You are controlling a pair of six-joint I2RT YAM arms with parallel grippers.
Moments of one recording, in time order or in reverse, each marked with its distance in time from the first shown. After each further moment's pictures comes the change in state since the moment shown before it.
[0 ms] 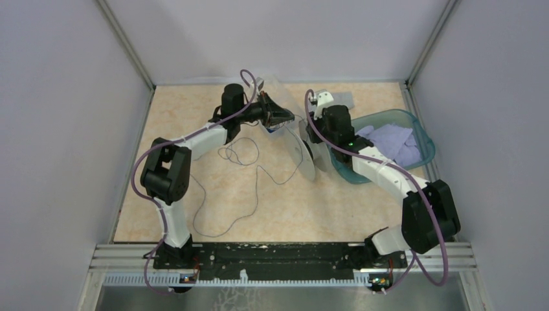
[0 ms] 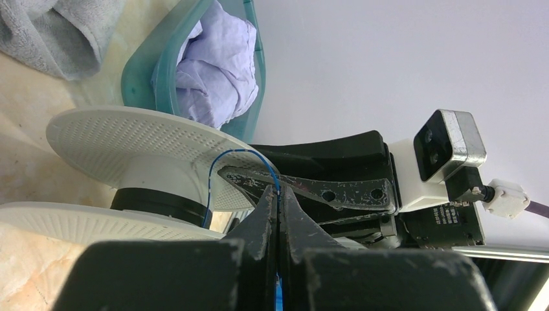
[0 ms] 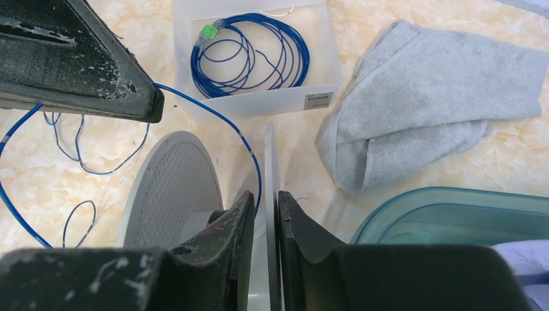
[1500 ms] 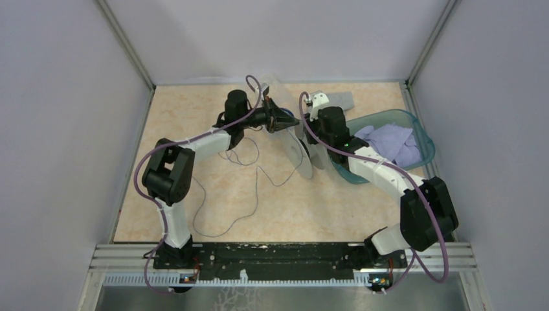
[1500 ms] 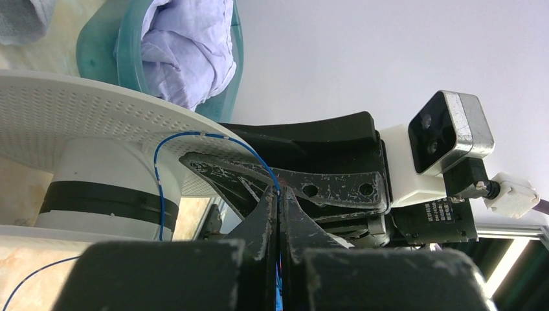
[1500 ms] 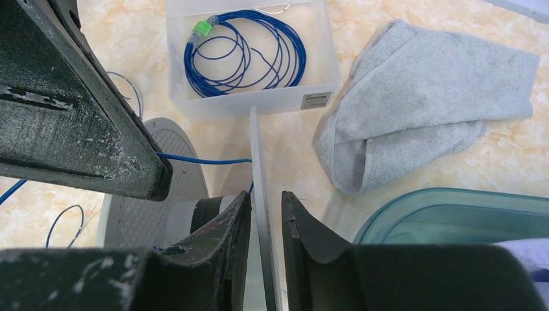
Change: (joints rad) left arm -0.039 0.000 -0.062 0.127 0.029 -0.106; right arm 0.039 0.022 0.006 0.007 0.071 -0.019
